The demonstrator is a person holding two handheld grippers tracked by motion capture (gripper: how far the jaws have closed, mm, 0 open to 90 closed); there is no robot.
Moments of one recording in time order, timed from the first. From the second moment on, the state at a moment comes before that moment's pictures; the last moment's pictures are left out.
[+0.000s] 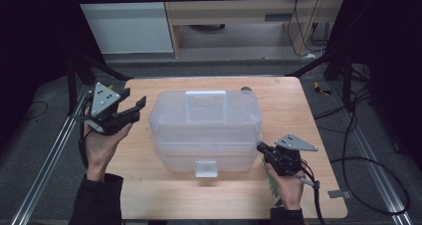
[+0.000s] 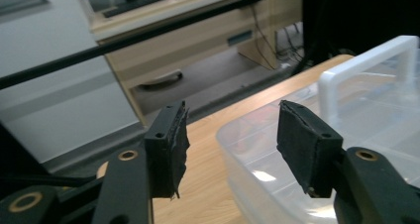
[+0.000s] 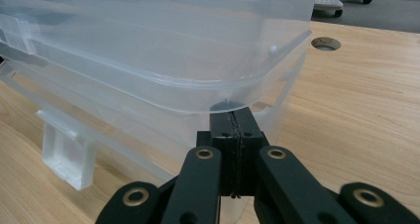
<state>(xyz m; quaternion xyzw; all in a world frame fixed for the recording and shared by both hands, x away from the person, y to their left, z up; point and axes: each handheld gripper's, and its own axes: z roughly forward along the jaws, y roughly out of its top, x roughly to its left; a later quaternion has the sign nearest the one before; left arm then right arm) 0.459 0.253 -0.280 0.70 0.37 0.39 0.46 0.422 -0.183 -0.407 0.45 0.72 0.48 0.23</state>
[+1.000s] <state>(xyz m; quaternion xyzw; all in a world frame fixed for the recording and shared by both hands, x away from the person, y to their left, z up) 0.429 0.268 -0.389 0.65 0.49 0.34 0.47 0.423 -0.182 -0.407 0.45 0.72 0.48 0.22</state>
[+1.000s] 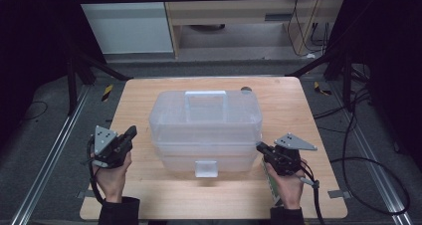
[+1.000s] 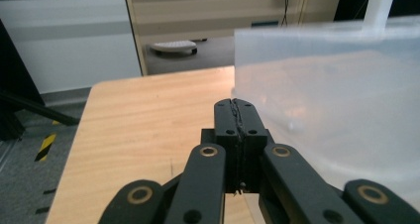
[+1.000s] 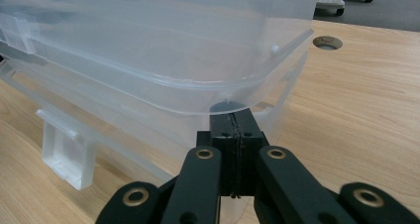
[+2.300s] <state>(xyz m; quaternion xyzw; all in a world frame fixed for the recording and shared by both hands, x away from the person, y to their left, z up) 0.433 0.237 -0.399 0.68 0.44 0.32 0.50 0.432 -0.178 -0.392 0.45 0.69 0.50 0.25</state>
